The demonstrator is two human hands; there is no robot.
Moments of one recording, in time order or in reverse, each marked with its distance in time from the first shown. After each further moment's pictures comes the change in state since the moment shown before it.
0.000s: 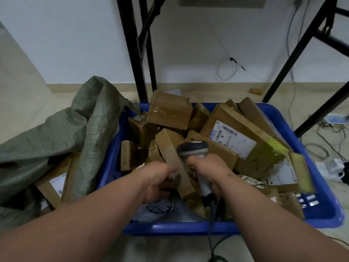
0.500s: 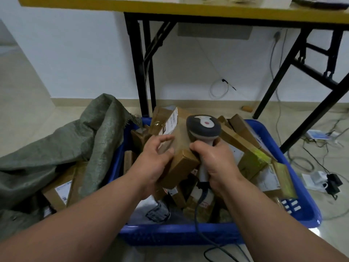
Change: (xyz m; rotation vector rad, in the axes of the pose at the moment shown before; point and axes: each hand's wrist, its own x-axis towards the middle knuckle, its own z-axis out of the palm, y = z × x) left_hand -0.044 0.018 -0.015 -0.096 0.020 0.584; right_hand -0.064 -0.033 -0.013 0.483 0.075 -0.401
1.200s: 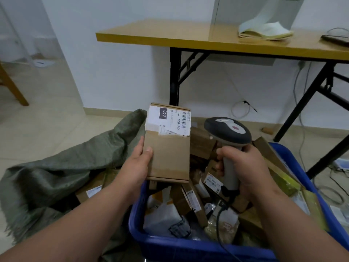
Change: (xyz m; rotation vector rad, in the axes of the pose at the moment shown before) left_hand -0.015 0.015 -0.101 -0.058 0.258 0.178; right_hand -0.021 -0.038 0.025 -0.147 -0.078 -0.214
